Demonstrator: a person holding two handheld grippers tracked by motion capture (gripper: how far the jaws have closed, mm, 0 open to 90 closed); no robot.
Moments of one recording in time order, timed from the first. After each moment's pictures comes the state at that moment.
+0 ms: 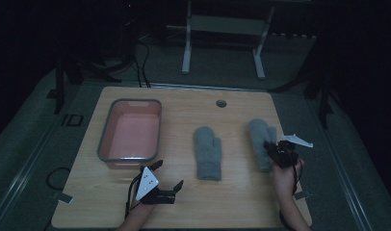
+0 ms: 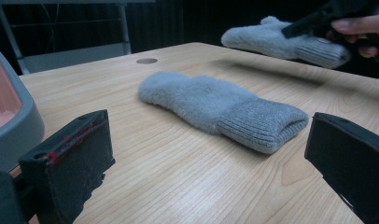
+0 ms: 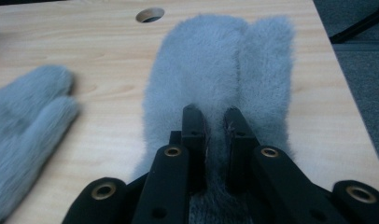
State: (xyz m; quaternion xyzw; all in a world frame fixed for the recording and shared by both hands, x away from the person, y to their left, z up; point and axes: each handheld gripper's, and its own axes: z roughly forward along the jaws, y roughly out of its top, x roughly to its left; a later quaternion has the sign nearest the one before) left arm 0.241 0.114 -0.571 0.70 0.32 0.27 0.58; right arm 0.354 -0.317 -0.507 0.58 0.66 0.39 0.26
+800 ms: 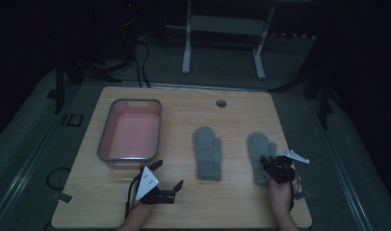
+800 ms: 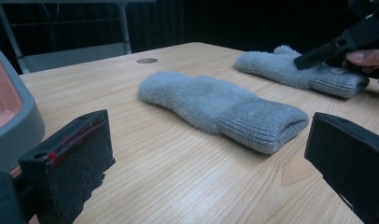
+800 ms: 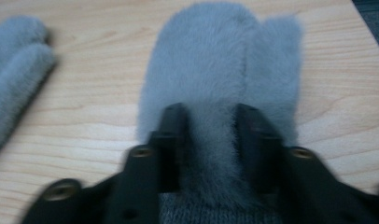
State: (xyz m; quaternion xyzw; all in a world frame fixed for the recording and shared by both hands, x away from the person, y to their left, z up) left arm 0.241 0.114 -0.571 0.70 0.32 0.27 0.58; right arm 0.325 -0.320 -0.545 0.62 0.65 0.37 0.24
